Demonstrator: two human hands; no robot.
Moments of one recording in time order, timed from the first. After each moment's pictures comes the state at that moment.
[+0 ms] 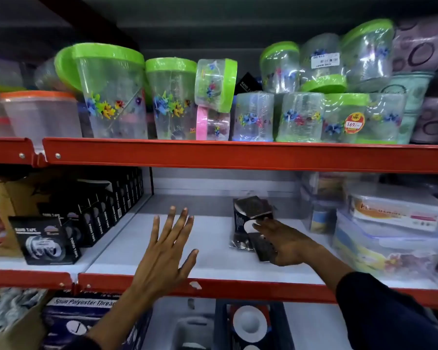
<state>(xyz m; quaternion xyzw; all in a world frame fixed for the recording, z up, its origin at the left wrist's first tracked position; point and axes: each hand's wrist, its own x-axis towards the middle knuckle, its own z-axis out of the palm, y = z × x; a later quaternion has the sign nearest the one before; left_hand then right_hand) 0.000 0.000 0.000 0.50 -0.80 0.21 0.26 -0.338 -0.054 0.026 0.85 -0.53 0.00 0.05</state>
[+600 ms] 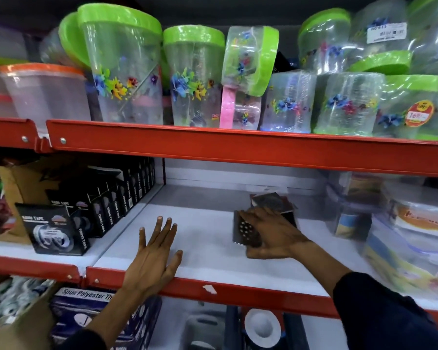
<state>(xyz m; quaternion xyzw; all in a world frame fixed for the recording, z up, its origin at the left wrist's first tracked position) 0.064 -0.046 -0.053 0.59 -0.77 0.07 0.22 -0.270 -0.092 0.030 0.88 -0.46 0.08 0.08</state>
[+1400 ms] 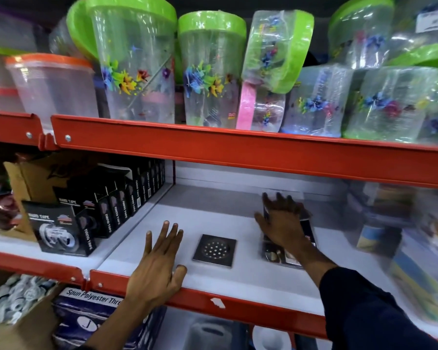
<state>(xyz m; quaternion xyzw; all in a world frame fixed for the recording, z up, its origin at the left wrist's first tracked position) 0.067 -0.045 -0.056 0.59 -0.77 0.08 0.22 -0.246 -0.167 0.008 0.74 -0.64 0.16 0.09</state>
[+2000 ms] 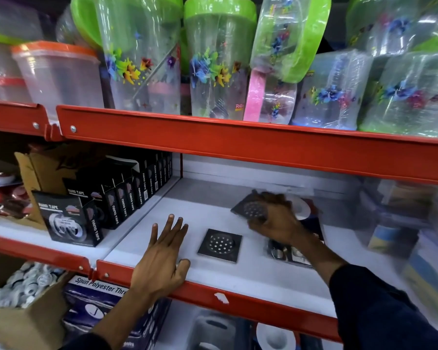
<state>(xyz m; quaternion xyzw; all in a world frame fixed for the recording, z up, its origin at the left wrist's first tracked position) 0.066 -0.049 -0.054 0.60 -0.76 0.08 0.22 -0.238 -0.168 0.019 0.84 -0.49 0.22 -0.04</state>
